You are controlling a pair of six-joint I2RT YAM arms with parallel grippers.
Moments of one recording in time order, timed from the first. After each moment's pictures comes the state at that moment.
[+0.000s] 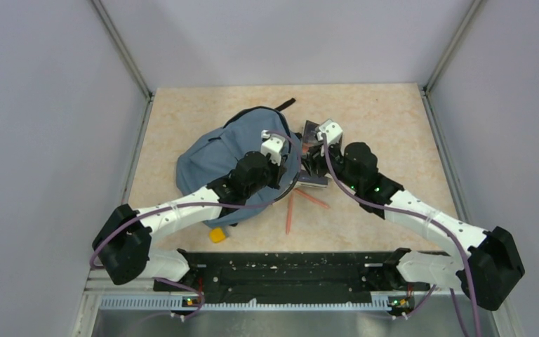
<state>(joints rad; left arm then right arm) -0.83 1.35 0.81 0.15 -0.15 -0.21 0.70 1.12 0.76 0.19 0.00 -0.02</state>
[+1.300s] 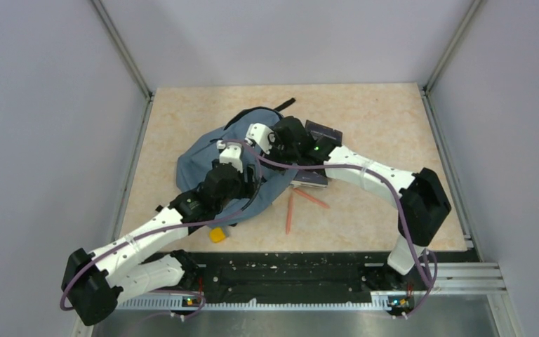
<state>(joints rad) -0.76 0.98 0.68 -0.23 -0.35 -0.38 0.84 1.69 1.39 -0.35 -0.02 -0.48</state>
